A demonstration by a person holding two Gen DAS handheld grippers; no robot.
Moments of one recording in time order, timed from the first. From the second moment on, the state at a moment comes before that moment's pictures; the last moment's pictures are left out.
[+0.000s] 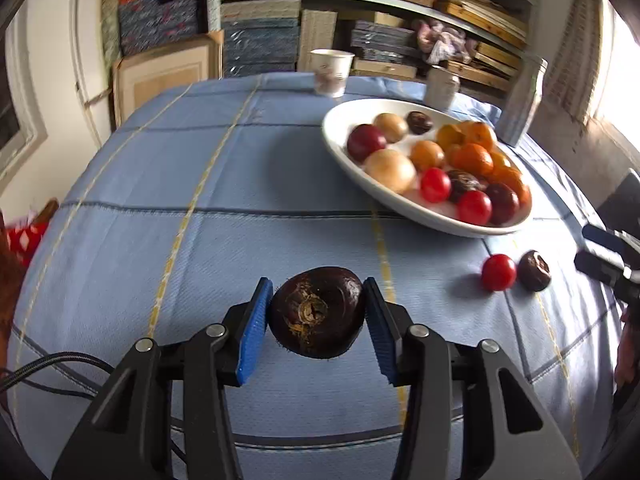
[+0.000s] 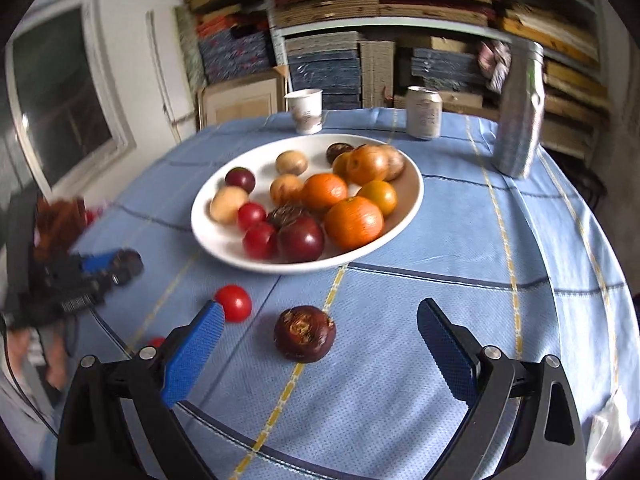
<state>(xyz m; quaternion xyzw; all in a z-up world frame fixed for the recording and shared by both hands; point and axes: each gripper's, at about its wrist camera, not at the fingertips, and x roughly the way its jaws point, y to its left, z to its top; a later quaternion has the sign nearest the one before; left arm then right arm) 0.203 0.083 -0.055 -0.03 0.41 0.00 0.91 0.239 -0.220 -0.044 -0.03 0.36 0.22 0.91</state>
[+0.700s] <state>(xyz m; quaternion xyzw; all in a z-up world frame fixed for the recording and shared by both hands) 0.200 0.068 -0.056 -0.04 0.41 -0.03 0.91 0.253 -0.200 -0.080 -0.06 0.42 0.23 0.88</state>
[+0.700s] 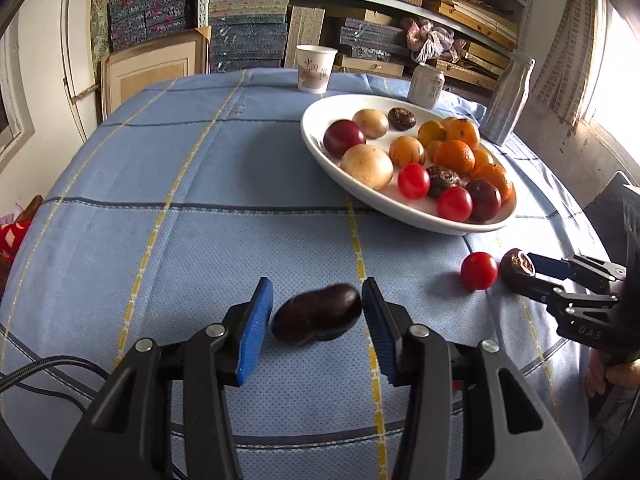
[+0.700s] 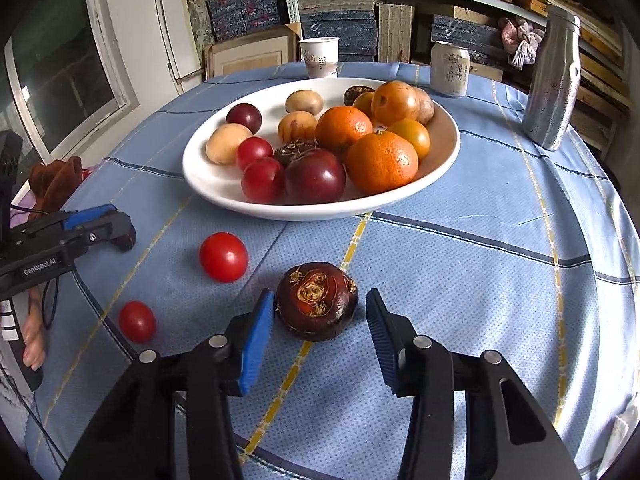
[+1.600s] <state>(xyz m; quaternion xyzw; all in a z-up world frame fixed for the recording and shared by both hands) 0.166 0.057 -0.074 -0.01 0.44 -0.04 0.89 0.254 -0.199 -0.083 -0.06 0.42 0.23 0.87</state>
